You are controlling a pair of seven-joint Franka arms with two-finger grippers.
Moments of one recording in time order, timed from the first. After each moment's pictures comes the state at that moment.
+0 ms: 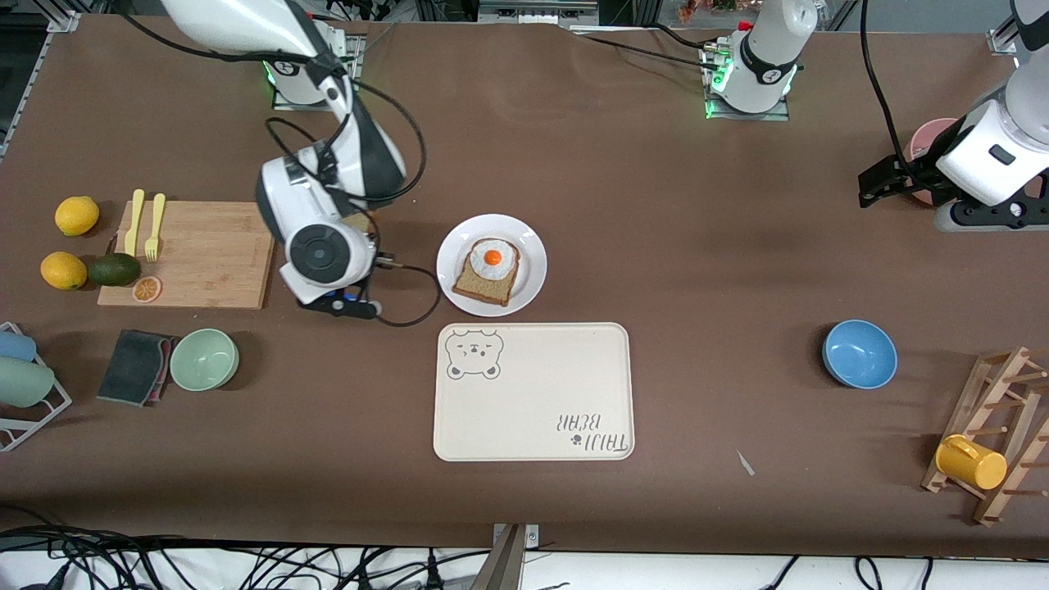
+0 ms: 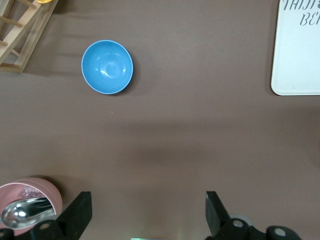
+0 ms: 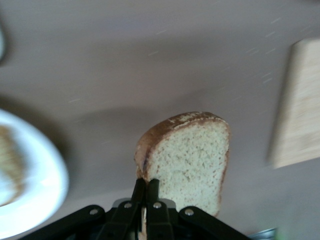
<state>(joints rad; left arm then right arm) -0.20 0.02 0.13 -1.60 0.03 1.50 -0.09 0.55 0.51 -0.08 -1.60 0.07 1.73 0.64</state>
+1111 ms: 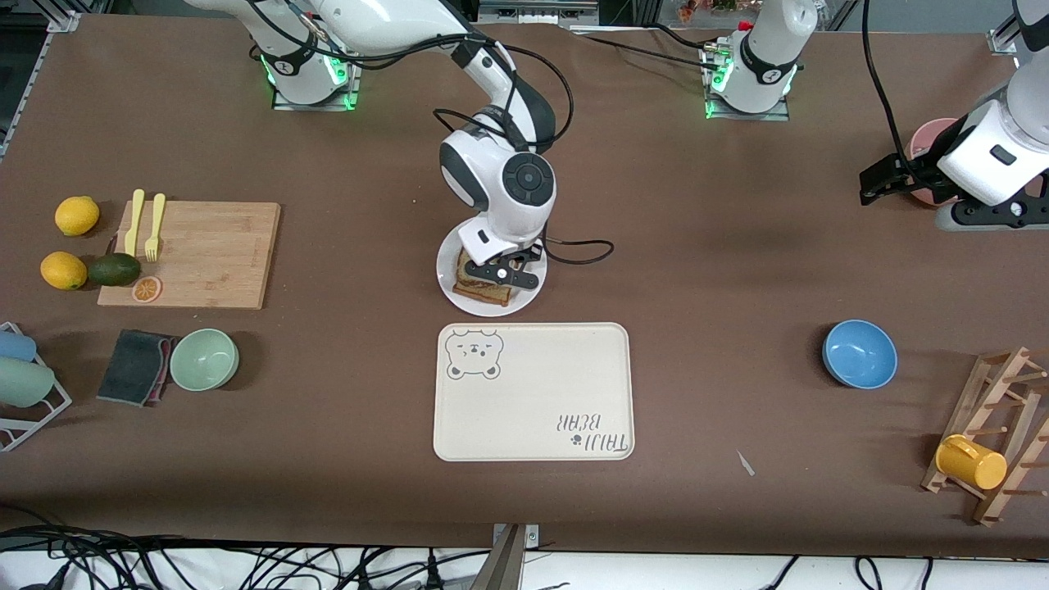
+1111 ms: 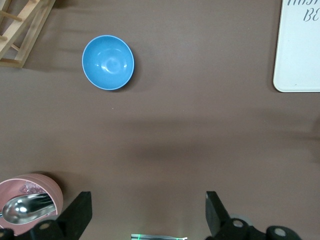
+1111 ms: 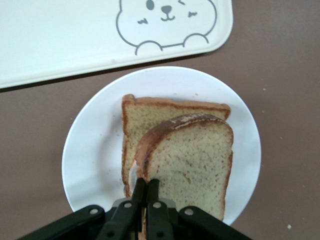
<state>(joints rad) -0.20 0.02 0.13 -1.60 0.03 1.49 -0.09 0.87 0.76 -0.09 -1.36 -0.01 1.97 0.98</state>
